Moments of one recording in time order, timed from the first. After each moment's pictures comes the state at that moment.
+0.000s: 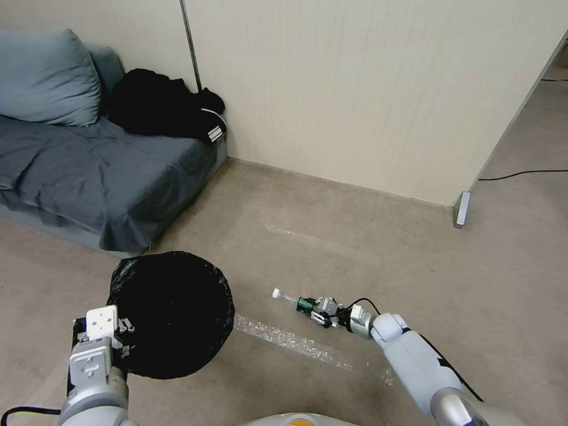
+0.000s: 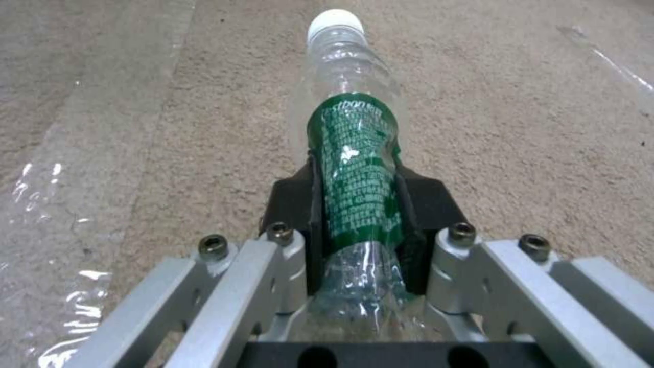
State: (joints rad) left arm 1.85 -1.58 -0.71 -2.49 0.03 0.65 -0.30; right arm -0.76 1.38 0.18 0.58 -0.19 0.57 -0.72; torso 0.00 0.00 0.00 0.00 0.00
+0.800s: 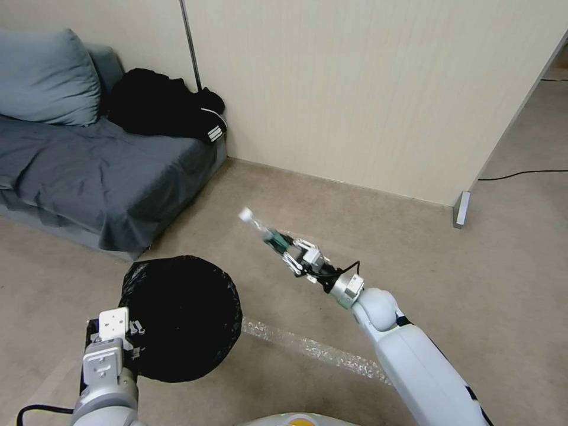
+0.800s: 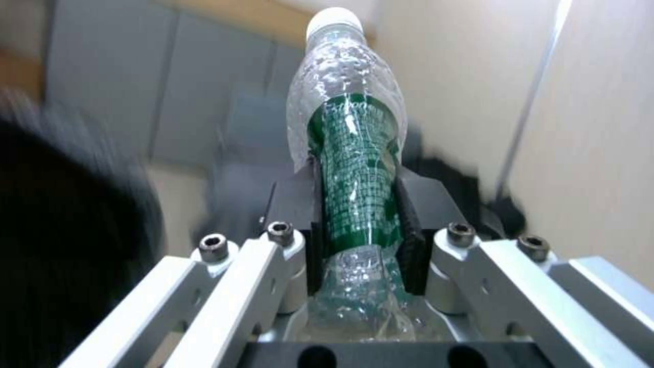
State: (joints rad) left arm 1.86 -1.57 -0.67 -2.46 0.04 0.65 -0.30; right arm -1.02 1.28 0.06 1.63 0.22 0.44 -0.50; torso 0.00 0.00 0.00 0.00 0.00
